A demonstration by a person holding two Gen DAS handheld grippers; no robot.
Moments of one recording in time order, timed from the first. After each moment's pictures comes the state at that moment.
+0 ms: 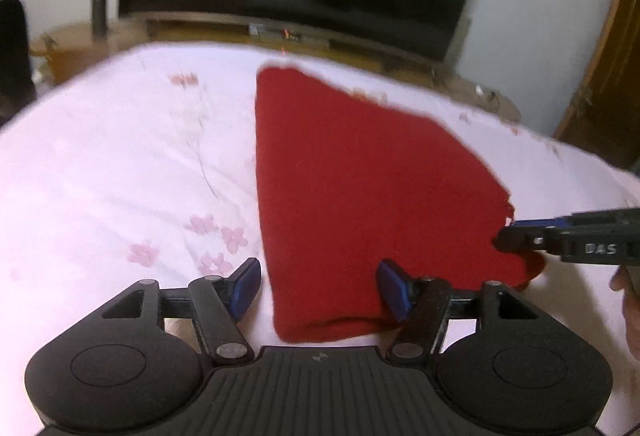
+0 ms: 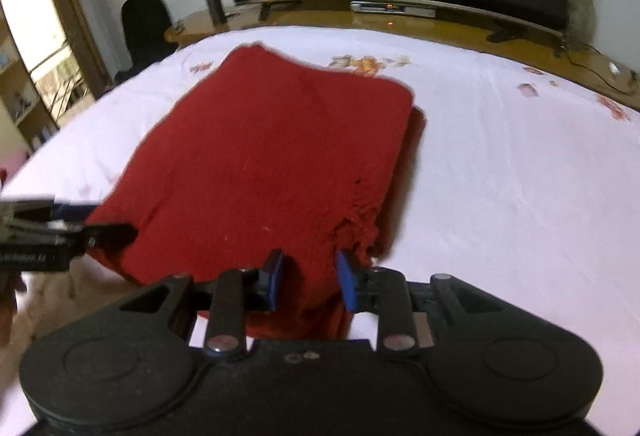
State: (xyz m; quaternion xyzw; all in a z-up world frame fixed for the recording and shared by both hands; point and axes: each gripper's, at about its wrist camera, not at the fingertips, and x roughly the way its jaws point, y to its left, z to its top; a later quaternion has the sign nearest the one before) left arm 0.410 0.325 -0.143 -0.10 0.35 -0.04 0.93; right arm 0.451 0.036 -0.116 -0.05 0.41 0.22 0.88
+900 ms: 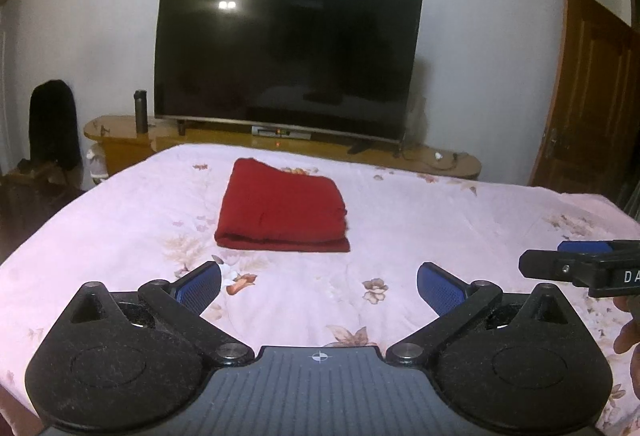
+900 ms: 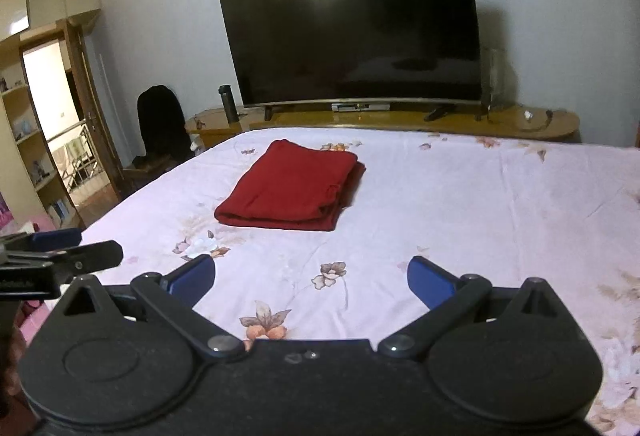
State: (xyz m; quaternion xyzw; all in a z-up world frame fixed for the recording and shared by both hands) left arm 0.100 0.177 -0.002 -0.06 0.23 0.01 0.97; right arm 0.161 -0.085 0.015 0.00 0.28 0.20 0.94
